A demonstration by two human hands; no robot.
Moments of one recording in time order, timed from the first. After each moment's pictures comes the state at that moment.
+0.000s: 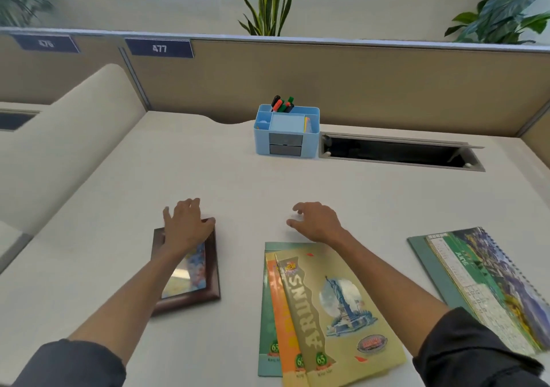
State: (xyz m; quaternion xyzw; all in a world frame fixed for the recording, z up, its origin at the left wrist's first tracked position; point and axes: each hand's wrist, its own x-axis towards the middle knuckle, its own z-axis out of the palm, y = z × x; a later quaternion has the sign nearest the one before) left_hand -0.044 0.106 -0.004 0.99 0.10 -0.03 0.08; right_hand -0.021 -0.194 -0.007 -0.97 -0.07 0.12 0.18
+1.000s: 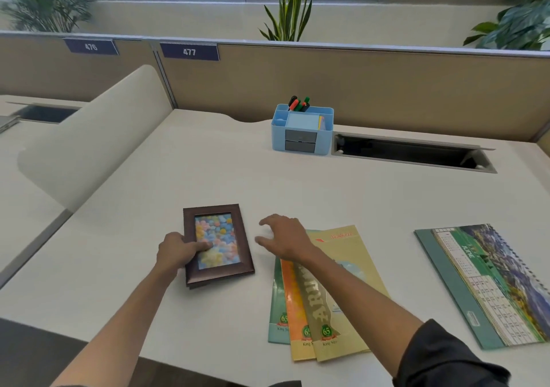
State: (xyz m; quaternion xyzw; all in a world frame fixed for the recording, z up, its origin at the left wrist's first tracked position) left_hand -0.143 0.139 -0.006 0.85 0.34 -0.08 0.39; right_hand -0.096 -0.109 -0.006 -0.95 -0.20 0.10 0.22
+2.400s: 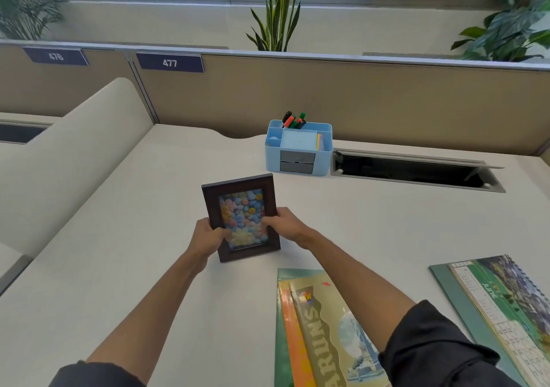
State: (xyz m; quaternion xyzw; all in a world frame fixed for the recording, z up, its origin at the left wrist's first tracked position) left_hand -0.015 0.090 0.004 0.74 0.20 -0.06 0.64; right_hand 0.028 -0.103 0.004 -0.75 -0.03 0.27 0.60
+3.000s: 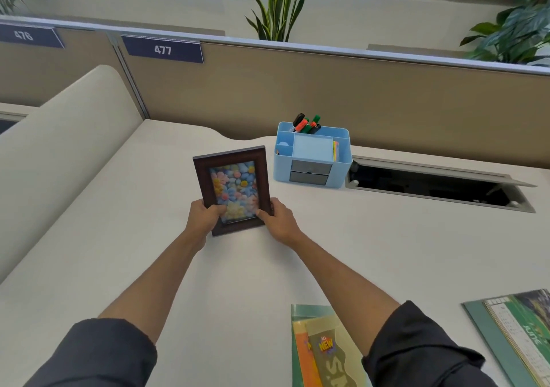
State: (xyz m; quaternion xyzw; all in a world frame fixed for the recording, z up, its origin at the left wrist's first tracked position) left_hand 0.104 0.126 -0.016 0.72 0.24 -0.01 0.66; right_hand 0.114 -0.056 -0.039 -0.85 0.00 0.13 0.51
